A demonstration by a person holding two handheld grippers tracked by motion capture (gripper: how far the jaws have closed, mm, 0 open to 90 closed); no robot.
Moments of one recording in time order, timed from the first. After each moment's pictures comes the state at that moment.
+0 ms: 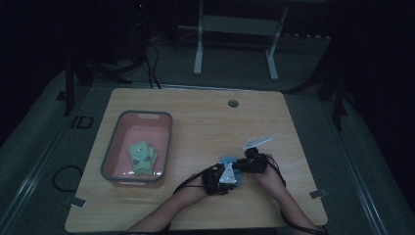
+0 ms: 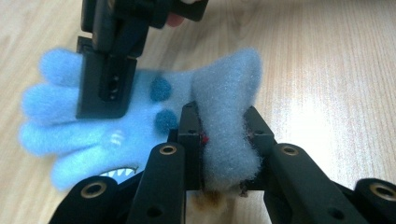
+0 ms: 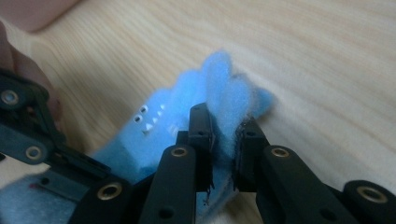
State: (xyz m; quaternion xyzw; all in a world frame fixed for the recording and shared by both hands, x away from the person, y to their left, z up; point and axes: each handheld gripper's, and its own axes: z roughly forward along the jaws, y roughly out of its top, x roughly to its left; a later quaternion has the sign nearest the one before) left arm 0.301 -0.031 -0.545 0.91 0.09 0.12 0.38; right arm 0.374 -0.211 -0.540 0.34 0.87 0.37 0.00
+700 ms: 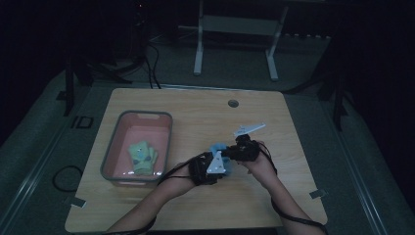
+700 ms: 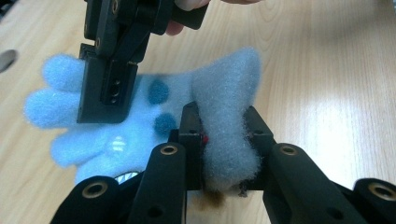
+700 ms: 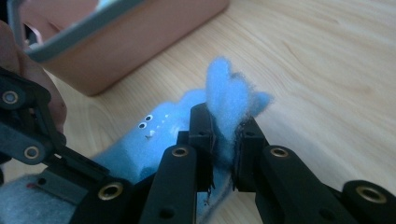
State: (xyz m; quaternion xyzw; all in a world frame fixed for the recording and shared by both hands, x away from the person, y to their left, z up) left arm 0.300 0.014 -0.482 0.91 0.09 0.16 0.36; right arm 0.383 -0.169 -0.486 0.30 0.86 0.42 0.01
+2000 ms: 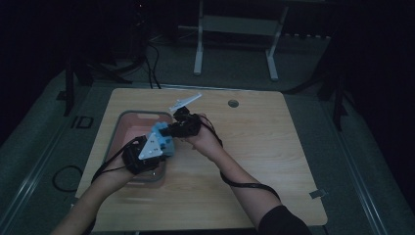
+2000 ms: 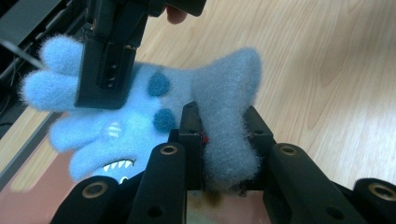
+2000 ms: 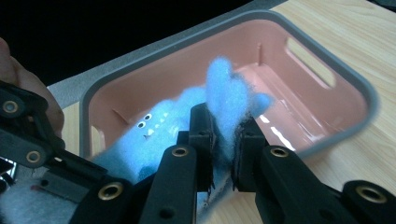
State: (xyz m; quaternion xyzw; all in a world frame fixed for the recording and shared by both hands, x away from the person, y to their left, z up) left arm 0.284 0.172 -0.436 0.89 0.21 0.24 0.32; right arm 0.414 0.008 -0.429 0.20 0.88 0.43 -0.02
